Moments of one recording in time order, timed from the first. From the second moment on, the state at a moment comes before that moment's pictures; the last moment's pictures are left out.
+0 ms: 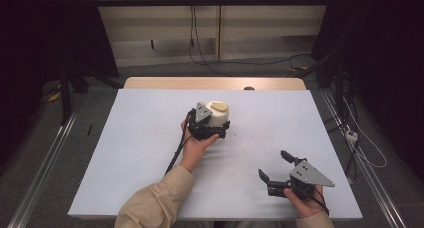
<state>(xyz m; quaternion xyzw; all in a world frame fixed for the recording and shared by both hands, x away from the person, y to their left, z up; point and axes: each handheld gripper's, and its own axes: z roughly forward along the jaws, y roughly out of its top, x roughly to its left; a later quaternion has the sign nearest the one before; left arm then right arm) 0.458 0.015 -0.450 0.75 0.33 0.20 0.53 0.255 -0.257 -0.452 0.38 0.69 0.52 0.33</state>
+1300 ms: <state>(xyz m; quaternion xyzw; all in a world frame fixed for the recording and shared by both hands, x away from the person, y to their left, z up) 0.446 0.021 -0.460 0.75 0.32 0.22 0.54 0.269 -0.249 -0.452 0.38 0.70 0.52 0.32</state>
